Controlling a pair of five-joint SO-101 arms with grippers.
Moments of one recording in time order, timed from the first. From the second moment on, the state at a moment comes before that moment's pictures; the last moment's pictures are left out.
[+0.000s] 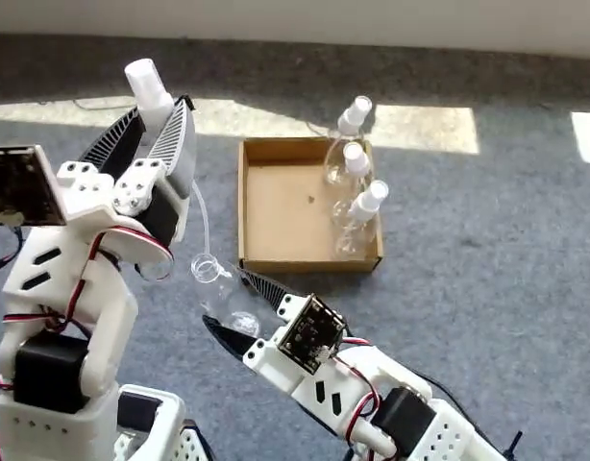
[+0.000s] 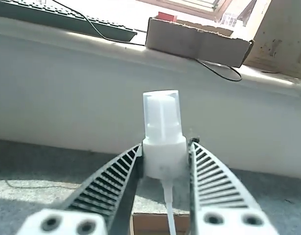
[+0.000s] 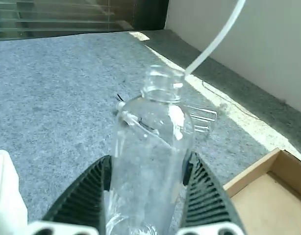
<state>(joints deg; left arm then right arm) 4.3 -65.7 29.8 44.0 18.3 -56.9 -92.1 80.8 29.8 9.5</state>
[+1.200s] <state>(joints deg) 4.0 -76.6 44.2 31.3 18.3 -56.9 -92.1 80.8 29.8 6.9</state>
